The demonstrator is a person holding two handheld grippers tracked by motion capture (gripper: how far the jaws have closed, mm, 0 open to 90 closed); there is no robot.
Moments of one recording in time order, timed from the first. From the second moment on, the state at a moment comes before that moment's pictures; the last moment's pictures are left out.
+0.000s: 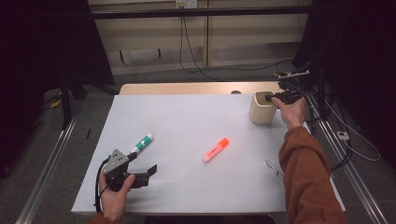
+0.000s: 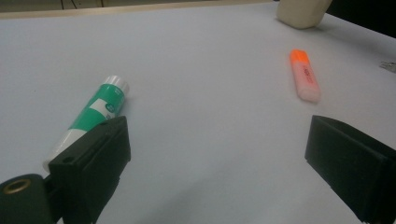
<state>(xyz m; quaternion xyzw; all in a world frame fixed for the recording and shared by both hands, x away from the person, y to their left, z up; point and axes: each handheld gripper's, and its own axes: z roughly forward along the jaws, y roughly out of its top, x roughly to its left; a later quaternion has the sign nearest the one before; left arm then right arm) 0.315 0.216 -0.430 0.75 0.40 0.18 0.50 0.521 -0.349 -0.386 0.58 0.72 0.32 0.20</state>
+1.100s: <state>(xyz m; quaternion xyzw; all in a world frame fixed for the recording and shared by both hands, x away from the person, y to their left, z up) 0.310 0.219 -0.429 0.75 0.40 0.18 0.49 0.514 -0.338 -0.377 0.59 0.73 0.27 0.21</state>
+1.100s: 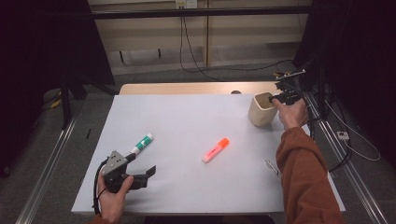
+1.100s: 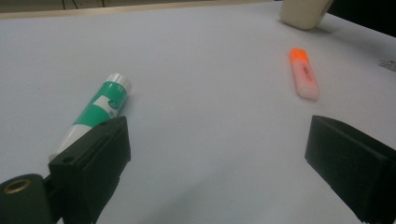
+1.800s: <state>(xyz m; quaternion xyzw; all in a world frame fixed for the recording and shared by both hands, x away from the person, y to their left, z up) 0.304 0.218 -0.426 0.75 0.39 0.19 0.49 0.477 -0.314 -0.345 0.51 0.76 0.34 0.22</state>
